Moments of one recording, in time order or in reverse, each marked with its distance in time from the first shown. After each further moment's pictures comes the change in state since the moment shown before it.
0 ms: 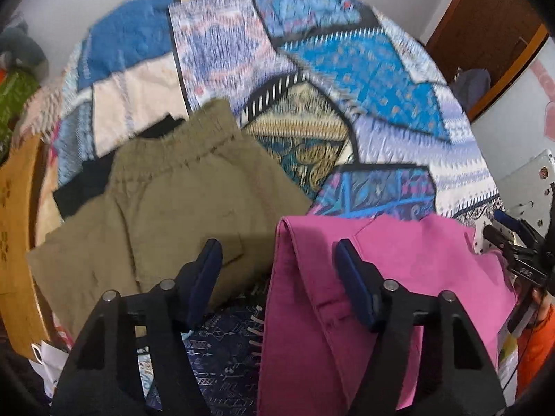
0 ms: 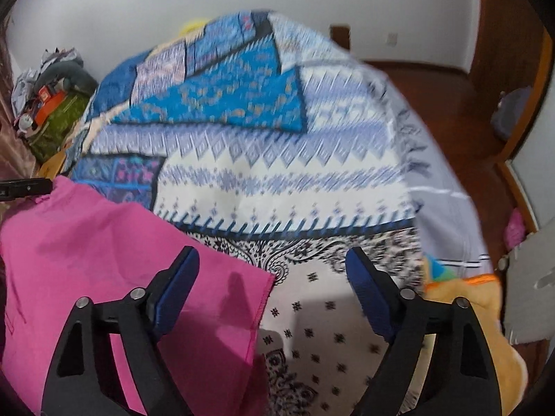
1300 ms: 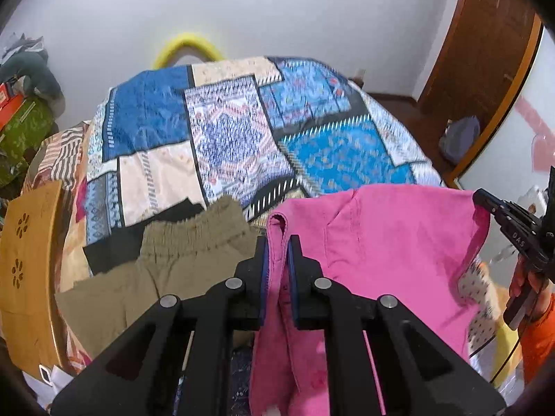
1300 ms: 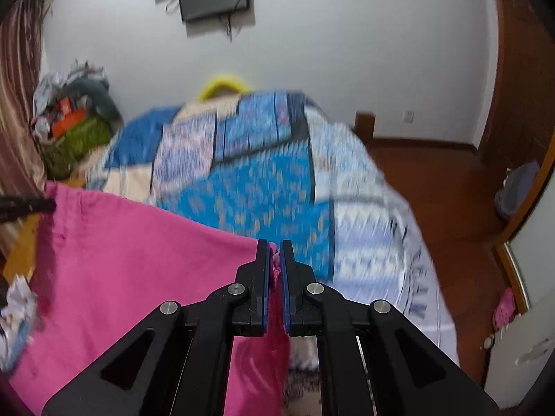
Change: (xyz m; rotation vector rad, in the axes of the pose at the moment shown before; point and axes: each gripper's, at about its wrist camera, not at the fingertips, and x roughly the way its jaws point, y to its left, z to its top) left arm -0.092 -0.001 0.030 -0.007 -0.311 0.003; right arm -0.050 0.044 0.096 -0.137 -0.284 0.000
